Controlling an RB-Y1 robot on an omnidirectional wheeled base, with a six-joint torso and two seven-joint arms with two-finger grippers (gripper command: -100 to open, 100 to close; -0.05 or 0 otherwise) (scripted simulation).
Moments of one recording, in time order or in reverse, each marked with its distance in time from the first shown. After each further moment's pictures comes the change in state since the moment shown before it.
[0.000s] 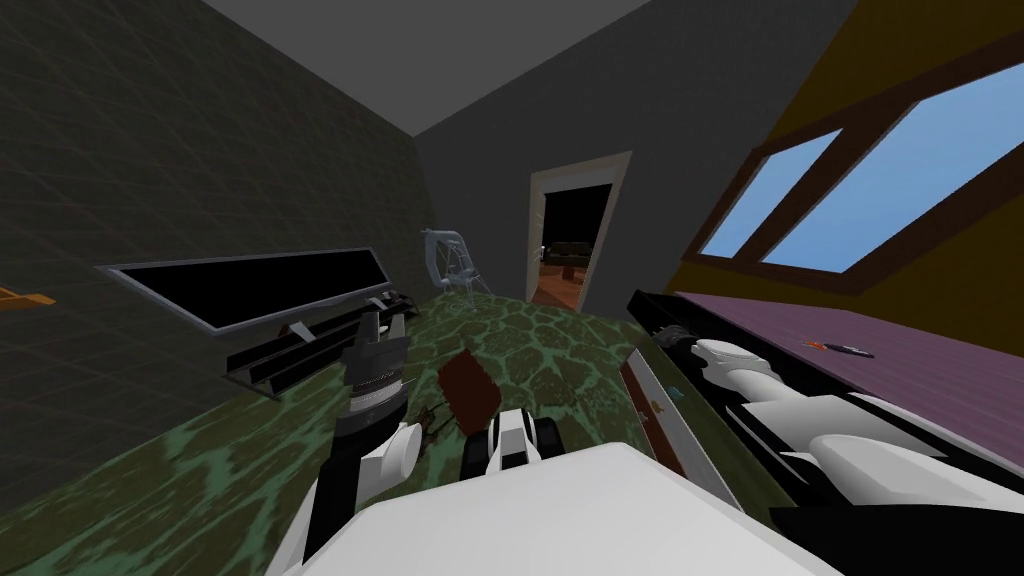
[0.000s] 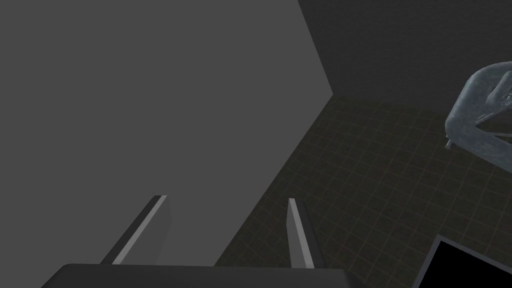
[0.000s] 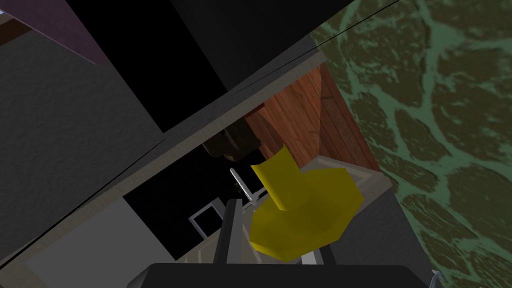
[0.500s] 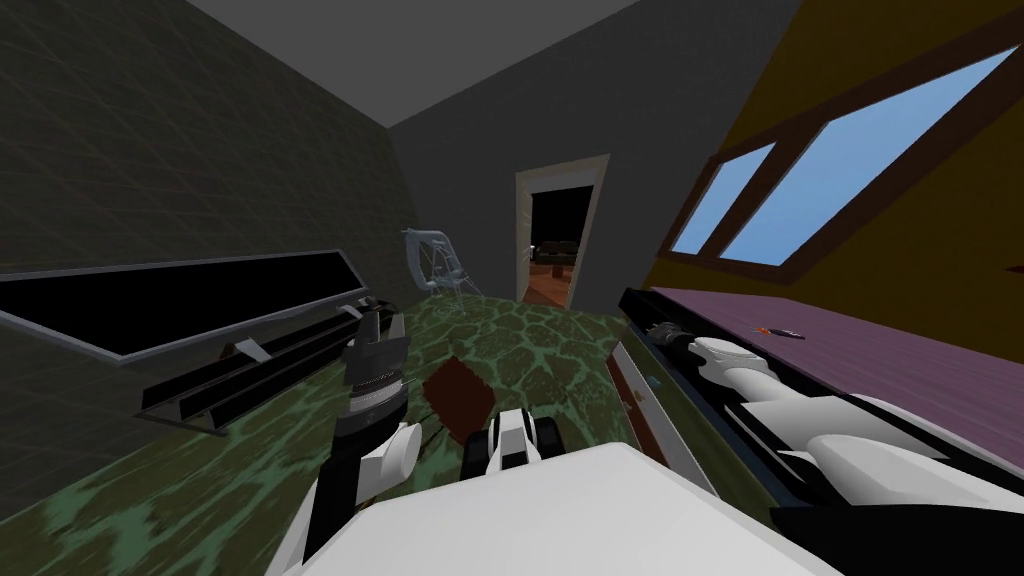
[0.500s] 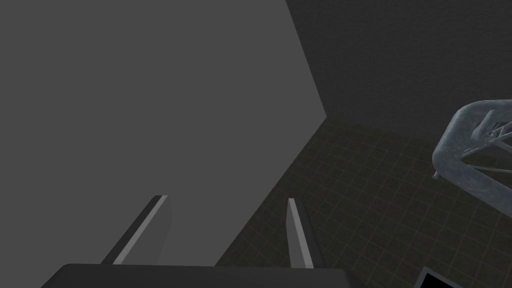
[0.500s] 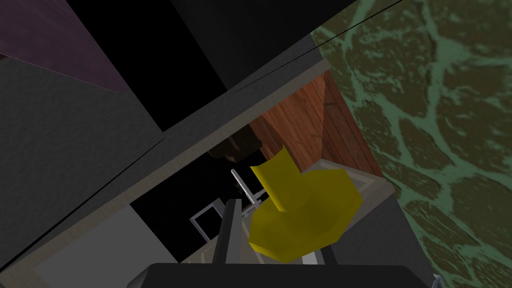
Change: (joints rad) left arm 0.000 0.000 0.000 0.000 0.000 0.000 0.000; right arm 0.000 0.006 -0.024 -0.029 -0.004 -0.058 0.056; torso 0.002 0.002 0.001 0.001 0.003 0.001
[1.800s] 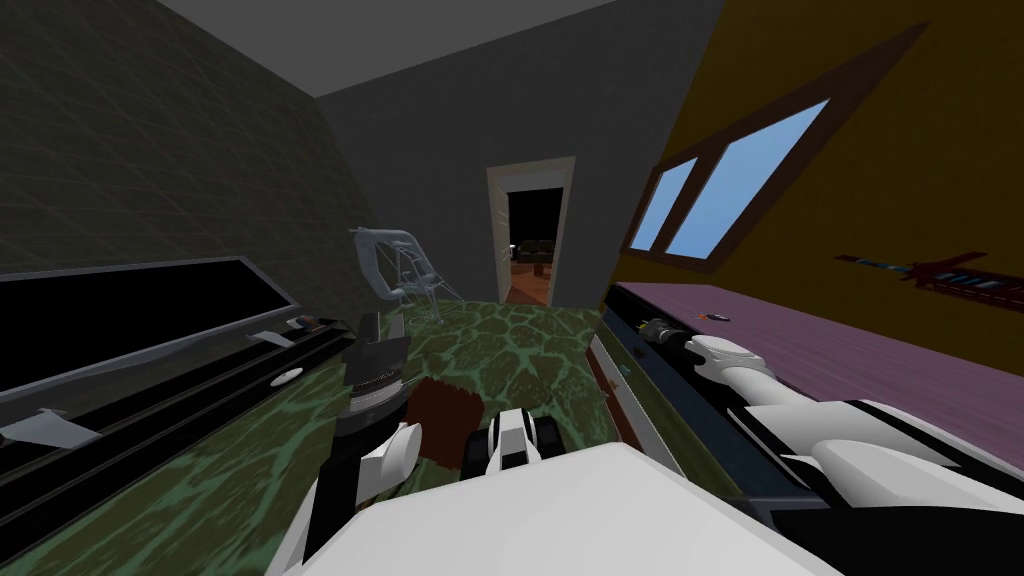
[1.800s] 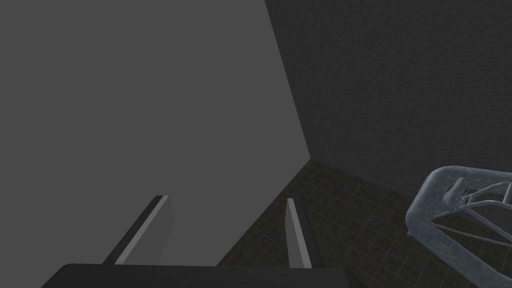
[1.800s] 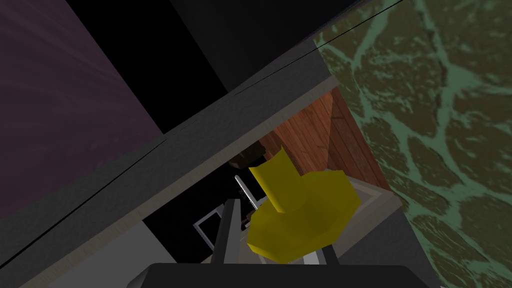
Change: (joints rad) left arm 0.000 0.000 0.000 0.000 0.000 0.000 0.000; right arm 0.021 0.007 -0.026 -0.067 0.000 -0.097 0.060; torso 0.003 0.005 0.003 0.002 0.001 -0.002
